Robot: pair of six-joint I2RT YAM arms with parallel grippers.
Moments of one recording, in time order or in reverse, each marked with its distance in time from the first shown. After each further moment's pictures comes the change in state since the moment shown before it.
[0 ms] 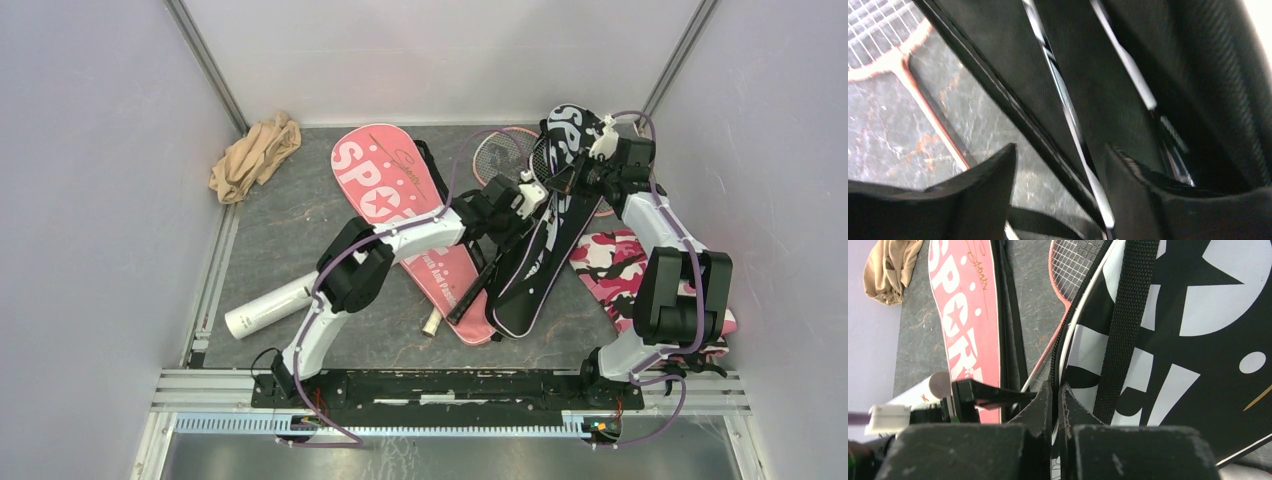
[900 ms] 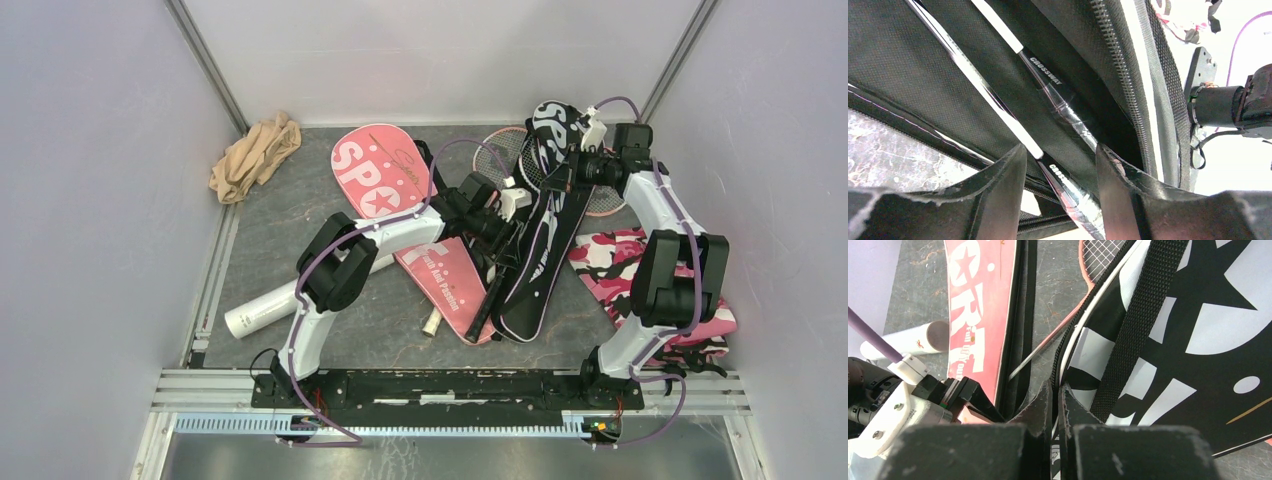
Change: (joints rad) left arm 0.080 -0.126 -0.209 0.033 0.581 -0.224; right arm -0.005 0.109 0.198 -0.264 -0.172 -0.289
